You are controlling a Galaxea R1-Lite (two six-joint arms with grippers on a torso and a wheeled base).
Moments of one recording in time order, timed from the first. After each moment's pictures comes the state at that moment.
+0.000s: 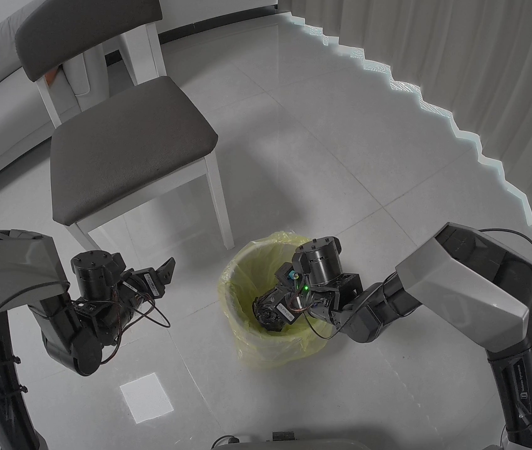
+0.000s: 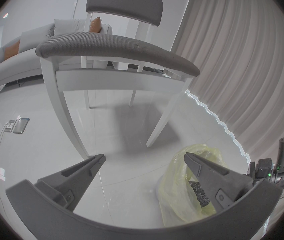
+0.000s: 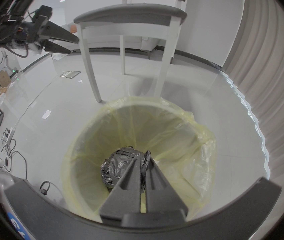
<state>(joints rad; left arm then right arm) -0.22 2.17 -0.53 -1.39 0.10 -0.34 0.65 2.48 -1.39 -0.56 -0.14 -0.36</state>
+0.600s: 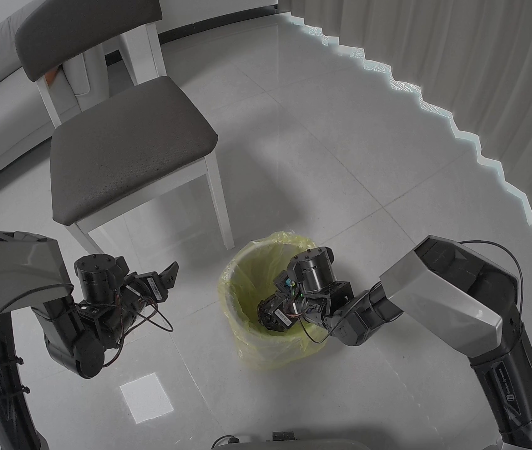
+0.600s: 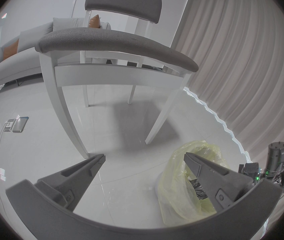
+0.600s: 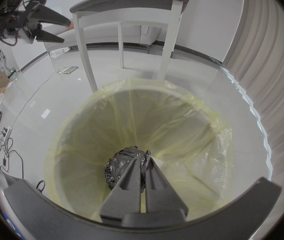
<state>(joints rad) -0.23 2.19 -0.52 -1.39 0.09 -0.34 0.63 2.59 -1.47 -0.55 -0.14 -0.35</state>
